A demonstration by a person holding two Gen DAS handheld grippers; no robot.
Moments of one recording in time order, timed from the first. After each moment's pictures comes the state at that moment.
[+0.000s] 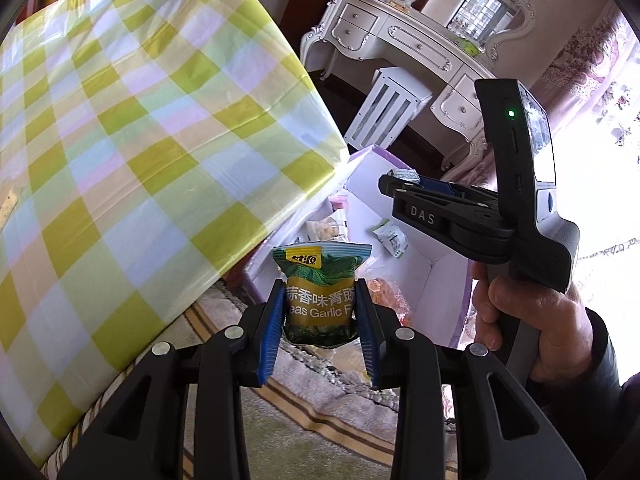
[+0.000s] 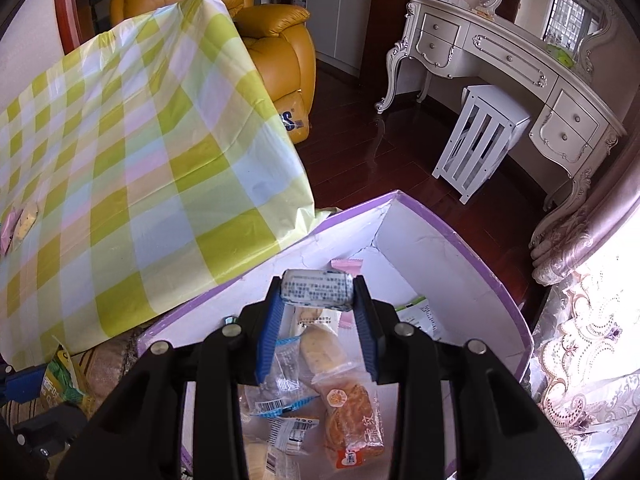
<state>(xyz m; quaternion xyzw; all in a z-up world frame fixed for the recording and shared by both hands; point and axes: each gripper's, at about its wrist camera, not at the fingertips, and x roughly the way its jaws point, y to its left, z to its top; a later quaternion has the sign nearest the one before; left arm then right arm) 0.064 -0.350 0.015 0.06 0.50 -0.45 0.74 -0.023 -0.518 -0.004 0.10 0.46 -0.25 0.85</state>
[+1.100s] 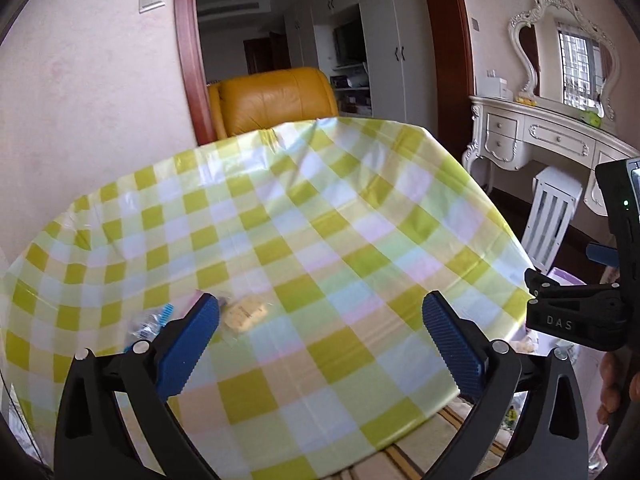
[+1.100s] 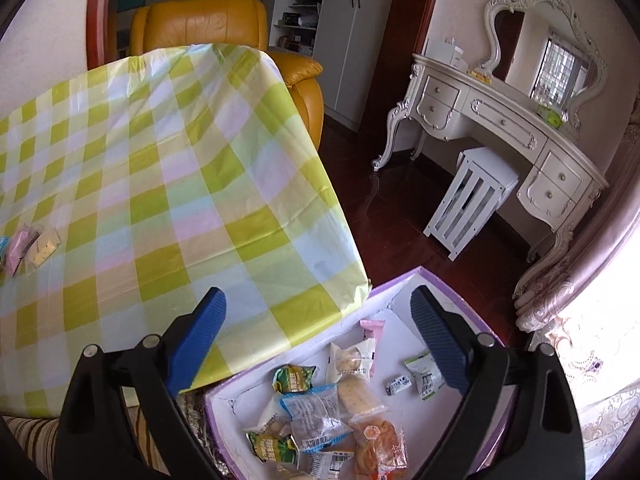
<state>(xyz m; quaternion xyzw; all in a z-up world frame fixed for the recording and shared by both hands) 0.101 -0.241 0.091 0.12 0.25 -0.17 0.95 0.019 -0.430 0.052 0.00 0.38 -0.26 0.89</state>
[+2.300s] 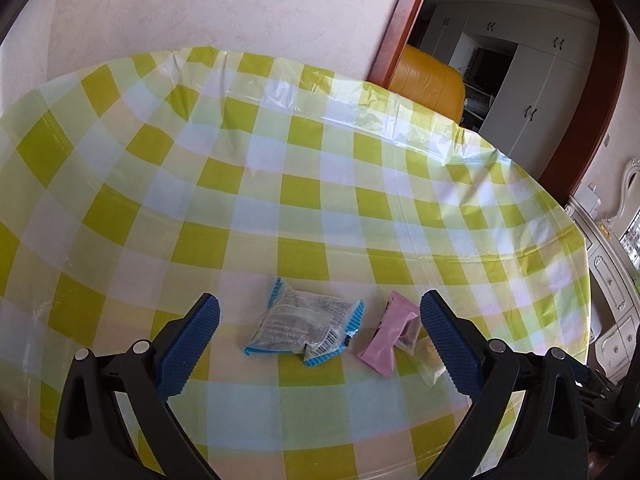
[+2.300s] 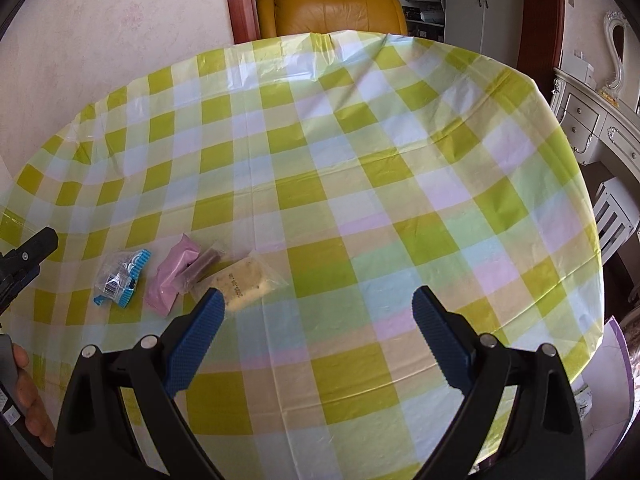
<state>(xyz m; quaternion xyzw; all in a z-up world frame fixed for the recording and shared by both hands) 0.252 0.005 0.049 -0.13 0.36 -0.06 0.92 0.160 -0.252 0.029 0.06 0.42 -0.05 0.91</state>
